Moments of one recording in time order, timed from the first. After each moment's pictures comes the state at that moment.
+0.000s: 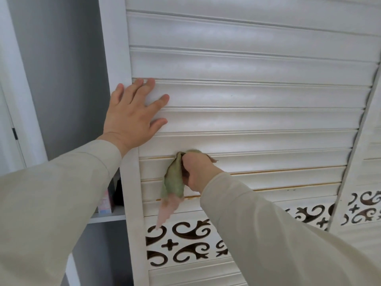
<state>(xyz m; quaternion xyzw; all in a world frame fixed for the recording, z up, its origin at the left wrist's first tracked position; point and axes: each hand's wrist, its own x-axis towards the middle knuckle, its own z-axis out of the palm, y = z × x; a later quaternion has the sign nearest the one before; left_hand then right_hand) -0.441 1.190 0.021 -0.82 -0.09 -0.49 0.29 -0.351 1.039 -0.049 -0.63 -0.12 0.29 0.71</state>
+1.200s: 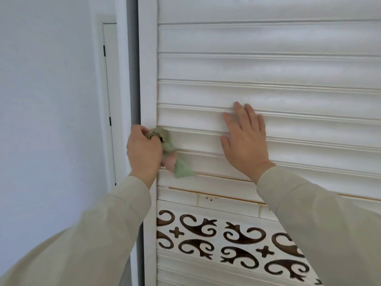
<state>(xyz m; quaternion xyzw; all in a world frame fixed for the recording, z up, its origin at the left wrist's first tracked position) -0.520 1.143 -0.048 -0.60 -0.38 -0.63 -0.32 -0.316 1.005 -0.030 -0.68 -0.51 -0.47 0.25</state>
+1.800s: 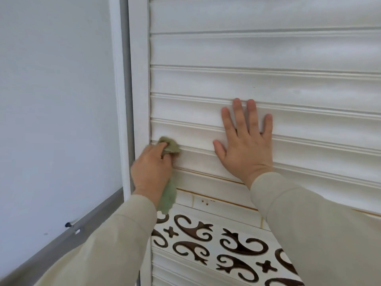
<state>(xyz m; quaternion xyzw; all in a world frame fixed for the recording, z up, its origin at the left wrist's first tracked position) -0.479 1.142 -0.112 -0.72 -0.47 -0.52 -0.07 -0.287 1.033 -0.055 -0.68 -0.48 -0.53 0.15</state>
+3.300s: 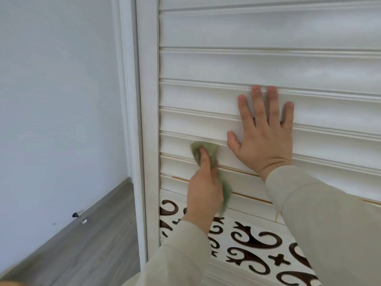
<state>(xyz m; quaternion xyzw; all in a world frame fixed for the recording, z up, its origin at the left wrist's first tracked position) -0.419 1.071 -0.144 -0.77 -0.41 -0.40 -0.28 -0.282 1.037 -0.052 -0.66 -0.46 -0.57 0.17</state>
